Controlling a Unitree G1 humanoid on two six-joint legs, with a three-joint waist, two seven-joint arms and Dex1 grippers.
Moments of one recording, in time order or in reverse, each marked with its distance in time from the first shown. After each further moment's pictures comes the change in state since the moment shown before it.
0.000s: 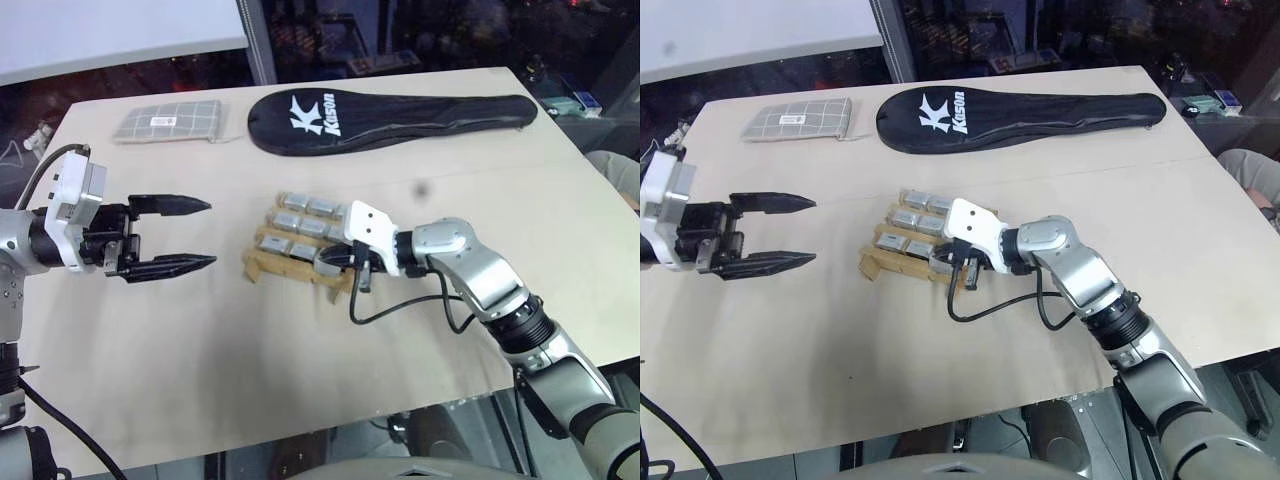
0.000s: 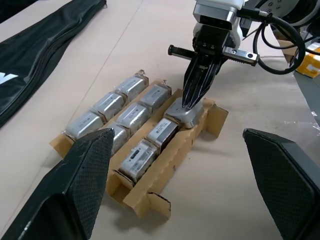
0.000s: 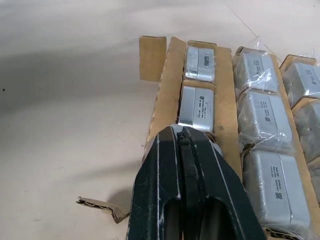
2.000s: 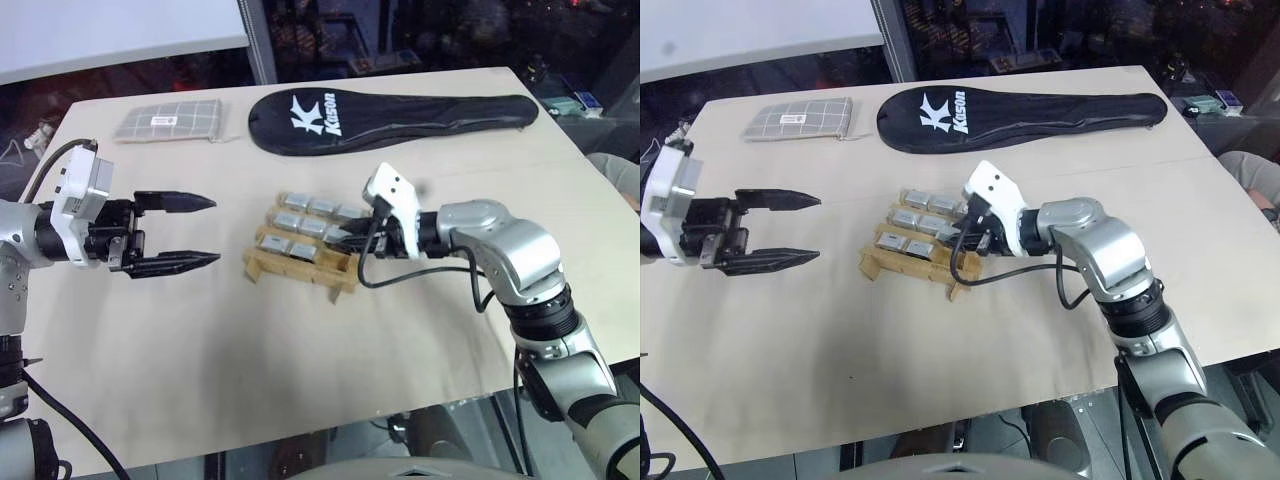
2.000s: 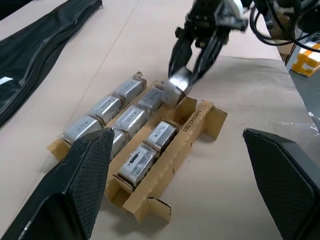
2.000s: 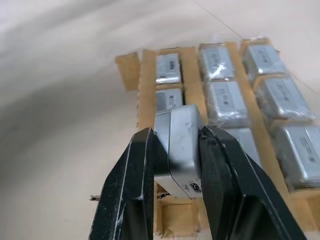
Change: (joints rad) left arm -0.038 0.005 -0.030 0.009 0.006 0.010 -0.007; right arm -0.072 0.009 -0.213 -0.159 0.190 0.512 -0.075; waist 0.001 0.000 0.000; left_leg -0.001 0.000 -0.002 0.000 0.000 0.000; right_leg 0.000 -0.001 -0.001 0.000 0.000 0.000
